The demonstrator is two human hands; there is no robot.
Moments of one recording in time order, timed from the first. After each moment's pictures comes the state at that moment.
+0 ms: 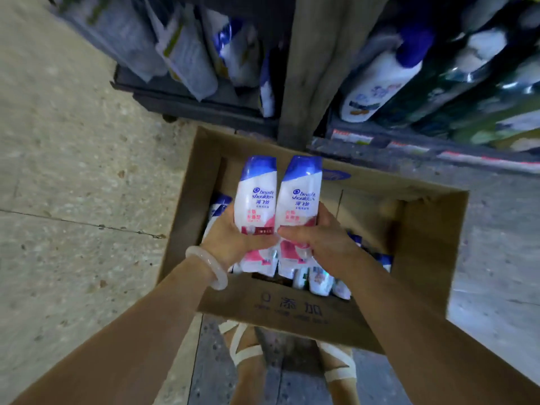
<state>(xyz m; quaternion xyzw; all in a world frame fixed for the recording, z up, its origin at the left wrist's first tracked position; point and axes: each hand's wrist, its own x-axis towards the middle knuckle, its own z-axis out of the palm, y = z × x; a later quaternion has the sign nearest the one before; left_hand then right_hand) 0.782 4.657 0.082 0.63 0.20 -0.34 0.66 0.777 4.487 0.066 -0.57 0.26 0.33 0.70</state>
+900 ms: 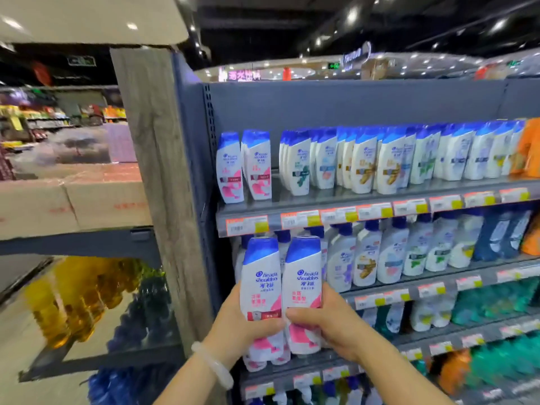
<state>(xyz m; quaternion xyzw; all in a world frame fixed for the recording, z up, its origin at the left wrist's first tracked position) 0.812 4.478 0.735 0.64 -0.28 -0.15 0.70 0.754 4.306 0.737 -0.66 0.03 -0.02 0.75</state>
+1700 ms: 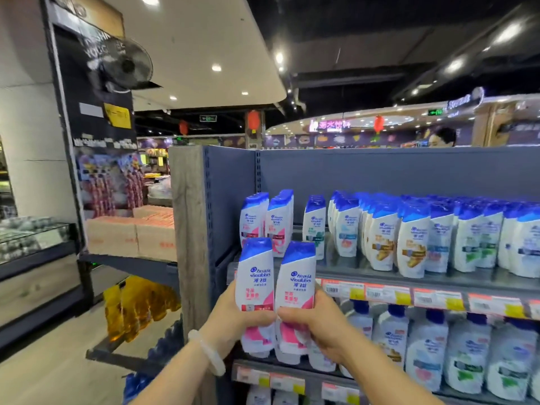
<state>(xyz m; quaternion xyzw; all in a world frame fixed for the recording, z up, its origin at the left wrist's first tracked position) 0.784 4.393 0.842 0.67 -0.16 0.01 0.72 0.786 4.221 0.838 -0.66 -0.10 0.04 0.74</state>
